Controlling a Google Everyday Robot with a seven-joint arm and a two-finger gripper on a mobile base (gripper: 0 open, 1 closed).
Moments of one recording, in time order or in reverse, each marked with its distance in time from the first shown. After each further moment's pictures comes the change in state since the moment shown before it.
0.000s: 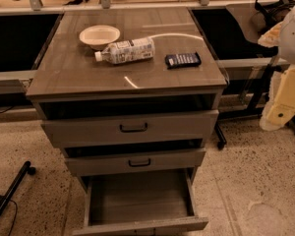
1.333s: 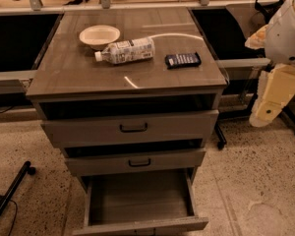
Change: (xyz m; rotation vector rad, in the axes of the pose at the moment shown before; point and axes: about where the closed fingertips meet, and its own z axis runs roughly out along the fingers) arm -0.013 -0.010 0.019 -0.037 -0.035 -0.041
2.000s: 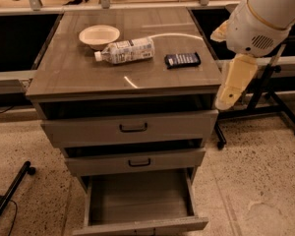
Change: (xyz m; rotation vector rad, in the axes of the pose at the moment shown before) arm -0.052 -0.037 0.036 -0.011 -0.092 -0.095
